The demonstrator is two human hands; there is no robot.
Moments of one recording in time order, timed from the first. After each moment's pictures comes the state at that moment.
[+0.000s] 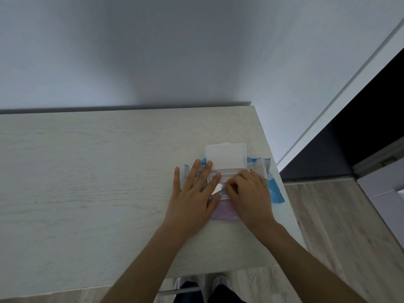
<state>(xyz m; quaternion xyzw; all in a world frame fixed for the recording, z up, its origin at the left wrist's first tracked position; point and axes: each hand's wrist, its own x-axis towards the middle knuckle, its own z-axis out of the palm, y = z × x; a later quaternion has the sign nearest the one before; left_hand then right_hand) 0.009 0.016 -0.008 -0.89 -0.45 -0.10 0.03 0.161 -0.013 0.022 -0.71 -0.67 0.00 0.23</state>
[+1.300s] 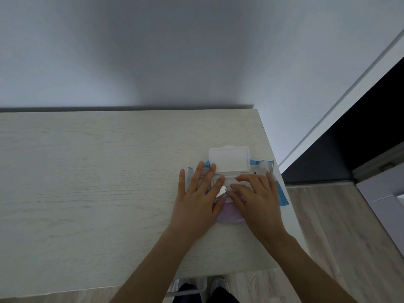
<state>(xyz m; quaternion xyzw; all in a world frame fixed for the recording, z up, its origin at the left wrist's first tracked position) 0.015 0.013 -0.012 -0.88 -0.45 -0.15 0.06 0.171 -0.028 0.026 -0.67 -0.71 -0.01 0.24</state>
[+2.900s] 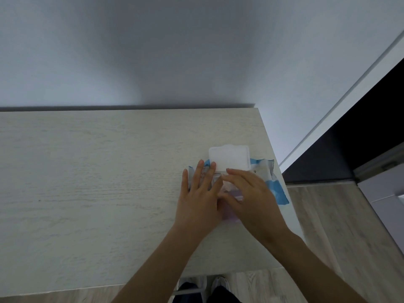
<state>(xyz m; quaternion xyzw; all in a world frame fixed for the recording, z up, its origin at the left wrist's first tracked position) 0.025 0.011 -0.008 -0.86 -0.48 -0.16 0.07 0.154 -0.022 0.054 -0.61 -0.75 -0.03 0.26</state>
